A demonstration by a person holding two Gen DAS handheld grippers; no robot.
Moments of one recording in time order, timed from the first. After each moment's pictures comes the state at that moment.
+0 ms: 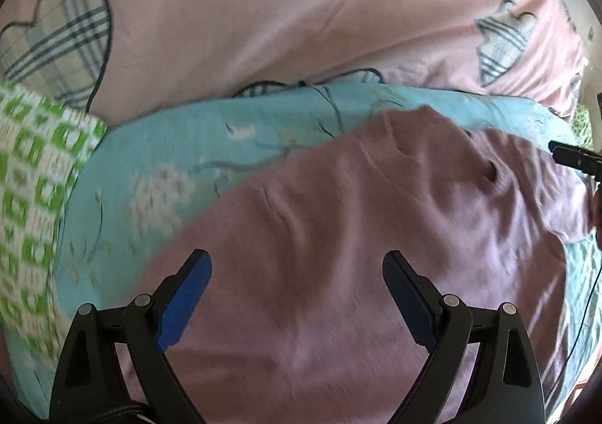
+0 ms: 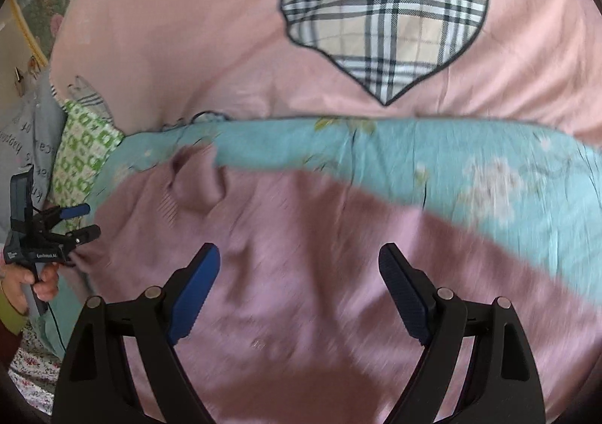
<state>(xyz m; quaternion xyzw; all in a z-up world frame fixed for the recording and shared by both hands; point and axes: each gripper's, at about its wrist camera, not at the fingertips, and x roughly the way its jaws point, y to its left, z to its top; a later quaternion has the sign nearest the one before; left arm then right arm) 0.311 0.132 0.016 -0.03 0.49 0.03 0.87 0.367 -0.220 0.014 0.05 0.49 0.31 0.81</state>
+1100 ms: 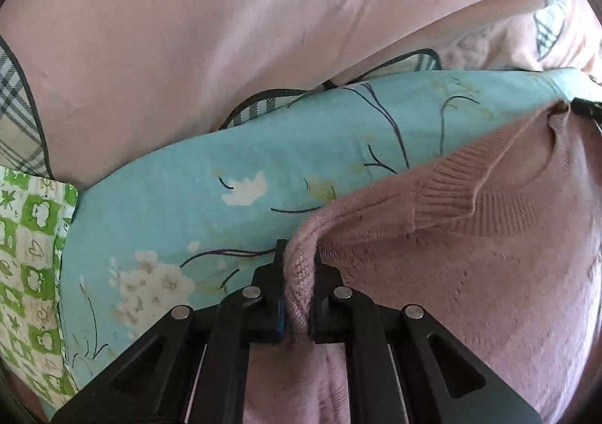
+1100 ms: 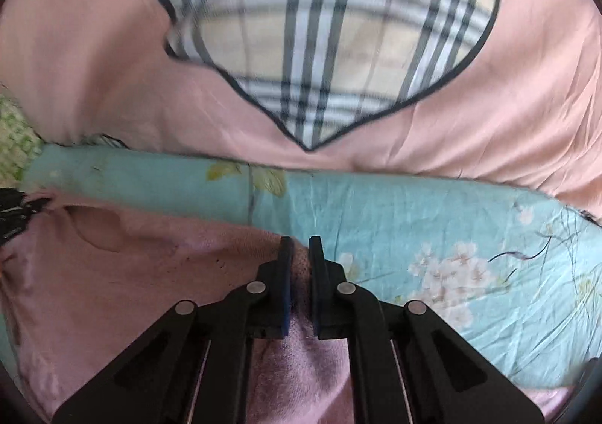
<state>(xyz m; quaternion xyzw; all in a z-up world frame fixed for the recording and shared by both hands) 0.401 0.126 -0.066 0.06 0.51 0.06 0.85 0.442 -0.209 -0.029 -0.03 0.48 0.21 0.85</state>
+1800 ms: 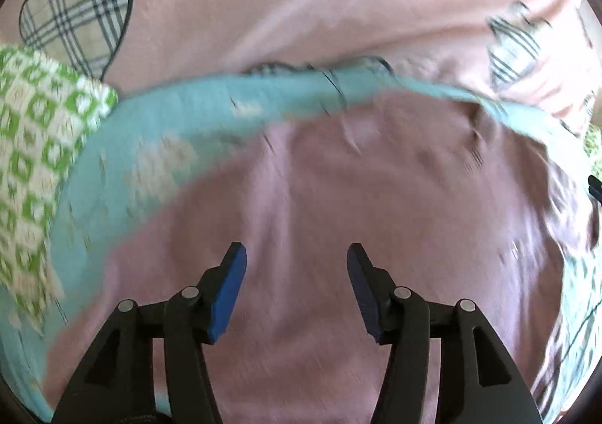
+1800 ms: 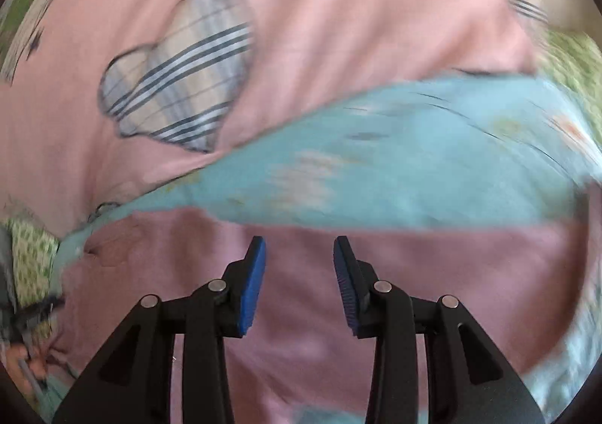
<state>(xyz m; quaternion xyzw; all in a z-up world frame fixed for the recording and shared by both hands) 0.300 0.117 -0.042 -0.06 0.51 0.07 0.85 0.346 -0.366 -0.005 0.18 0.46 0.07 0.86</state>
